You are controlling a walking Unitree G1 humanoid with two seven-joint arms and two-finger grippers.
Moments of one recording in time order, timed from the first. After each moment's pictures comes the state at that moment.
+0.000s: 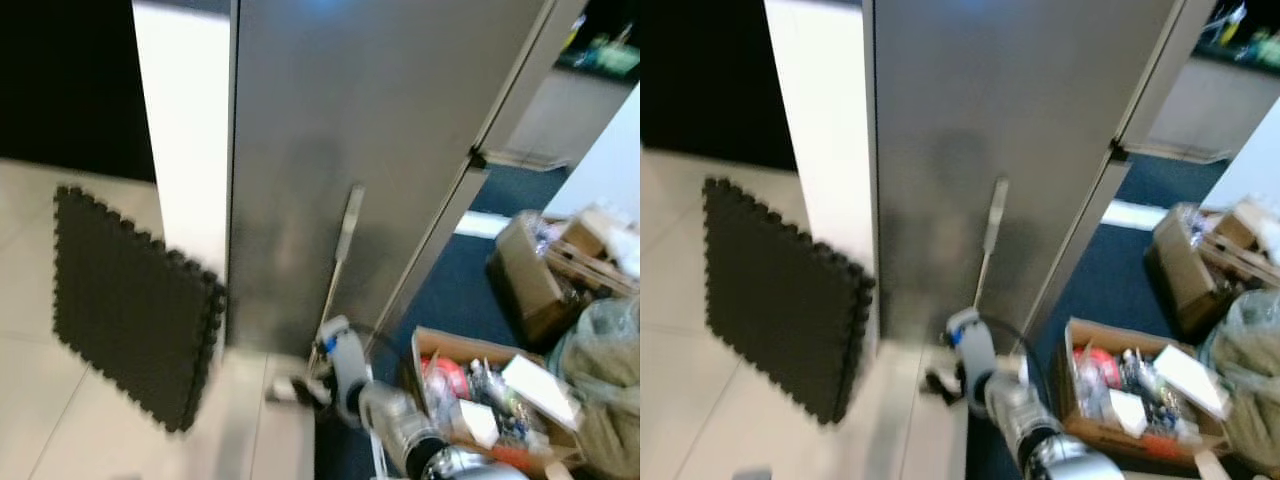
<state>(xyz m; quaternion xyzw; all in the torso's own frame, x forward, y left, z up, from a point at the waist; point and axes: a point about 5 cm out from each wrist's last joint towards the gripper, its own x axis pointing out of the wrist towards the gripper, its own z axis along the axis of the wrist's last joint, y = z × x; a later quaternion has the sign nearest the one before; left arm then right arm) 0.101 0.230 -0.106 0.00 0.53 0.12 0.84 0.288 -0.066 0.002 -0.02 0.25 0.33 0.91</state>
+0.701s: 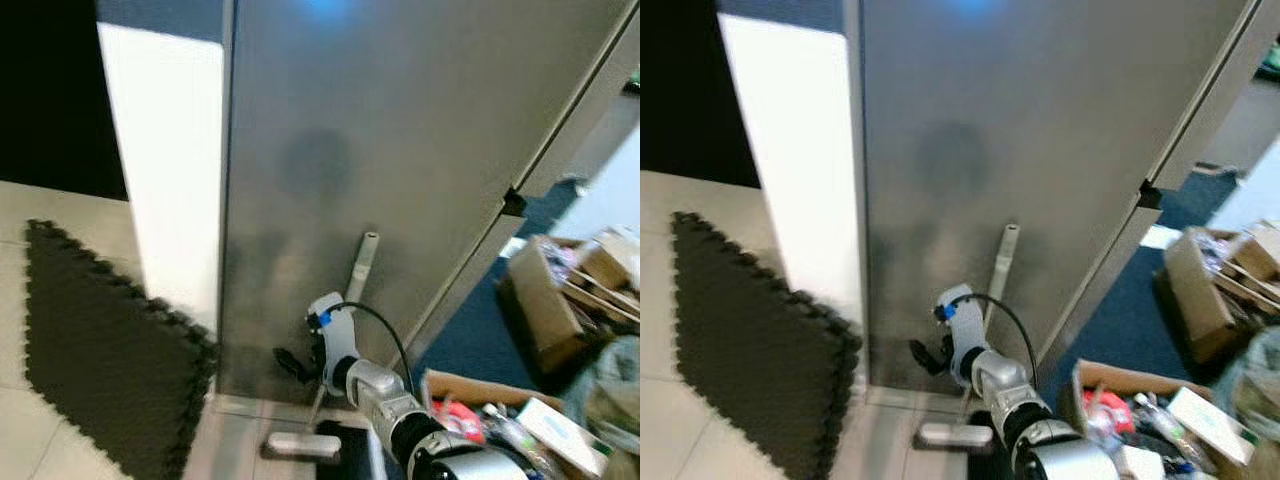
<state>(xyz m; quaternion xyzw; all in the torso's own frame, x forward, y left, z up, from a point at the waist) 0.093 0.236 -0.106 -0.01 0.54 0.13 0.83 0.313 -0.064 0.028 0.01 0.21 0.29 0.93</state>
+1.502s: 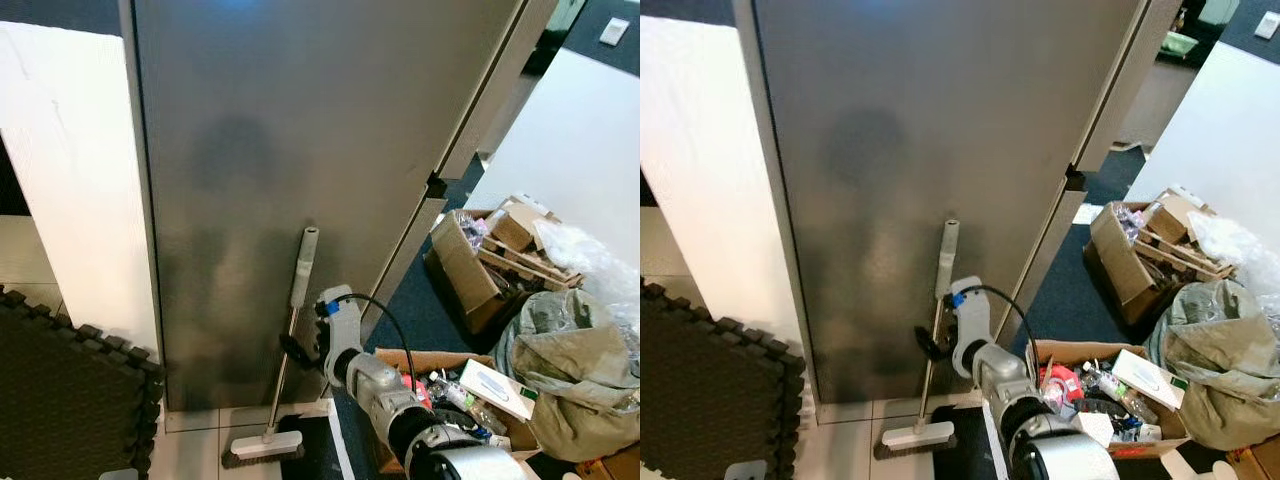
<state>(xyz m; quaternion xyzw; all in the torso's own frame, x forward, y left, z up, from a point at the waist) 0.099 0.236 -0.104 0.01 0.52 0.13 0.84 0.326 -0.060 0.042 0.07 0.19 0.26 0.95</state>
